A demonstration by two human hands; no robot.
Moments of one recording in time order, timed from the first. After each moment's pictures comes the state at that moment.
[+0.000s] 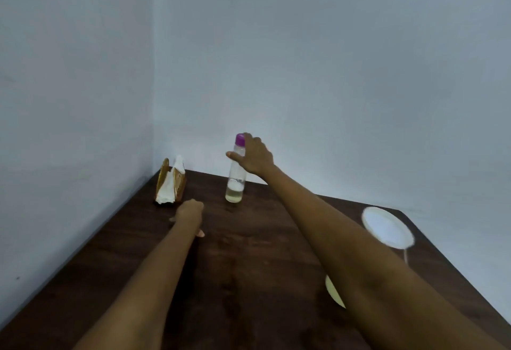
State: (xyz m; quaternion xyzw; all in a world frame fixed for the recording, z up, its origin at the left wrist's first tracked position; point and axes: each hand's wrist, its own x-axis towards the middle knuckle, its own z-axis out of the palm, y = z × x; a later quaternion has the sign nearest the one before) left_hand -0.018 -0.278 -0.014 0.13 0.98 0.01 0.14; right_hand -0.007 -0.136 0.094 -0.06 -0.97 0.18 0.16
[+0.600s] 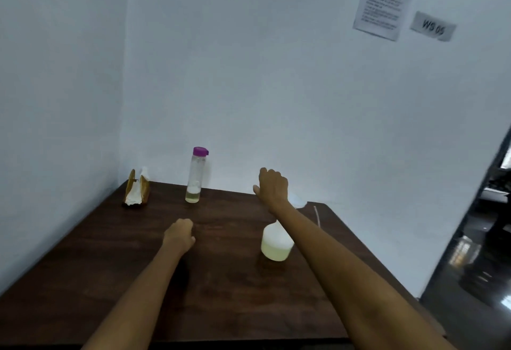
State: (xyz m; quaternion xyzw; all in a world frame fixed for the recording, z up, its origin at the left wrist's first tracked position) left_hand 0.147 -0.278 -0.015 0.22 0.96 0.18 0.01; right_hand 0.233 -0.100 0.108 -0.19 -0.95 -0.08 0.24
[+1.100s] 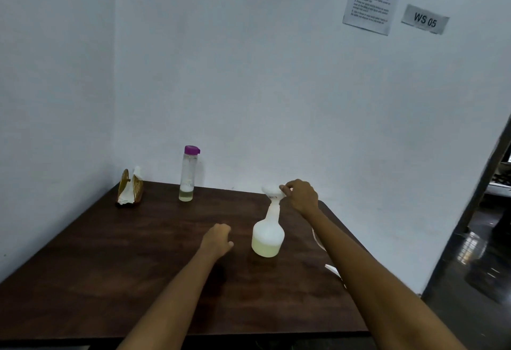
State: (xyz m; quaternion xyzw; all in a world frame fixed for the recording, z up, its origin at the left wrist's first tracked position) left_hand 0.197 -0.187 -0.024 0.31 0.92 0.24 0.03; right_hand 0.289 -0.009 0.096 -0.25 -0.92 0.13 0.26
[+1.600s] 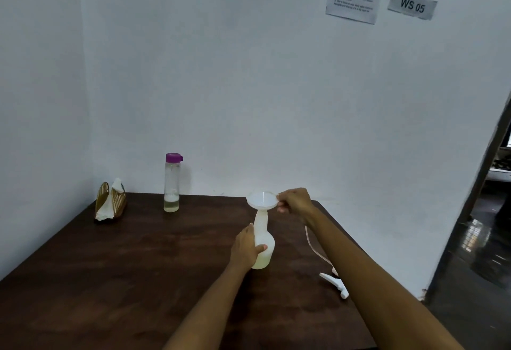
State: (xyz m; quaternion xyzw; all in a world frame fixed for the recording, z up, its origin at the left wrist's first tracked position) left_hand 0.221 -0.083 -0.030 0.33 0.87 0.37 0.05; right_hand 0.284 0.043 0.089 -0.27 -0.78 0.52 0.21
